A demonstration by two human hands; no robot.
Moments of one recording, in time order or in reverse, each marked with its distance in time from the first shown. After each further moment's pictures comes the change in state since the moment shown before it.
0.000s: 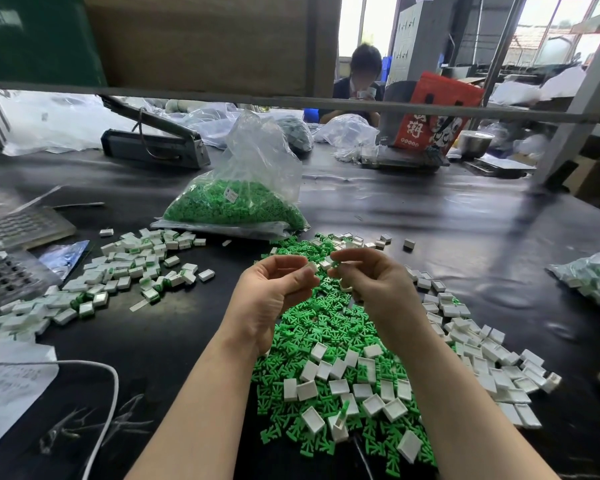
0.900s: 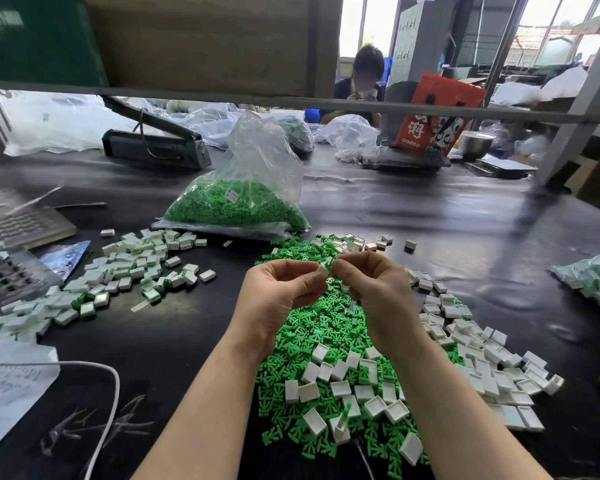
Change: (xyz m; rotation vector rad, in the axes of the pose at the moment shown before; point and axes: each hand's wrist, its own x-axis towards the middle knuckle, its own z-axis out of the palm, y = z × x) left_hand -0.005 0.000 0.005 0.126 -0.029 0.049; right_hand 0.003 0.005 0.010 0.117 0.116 0.009
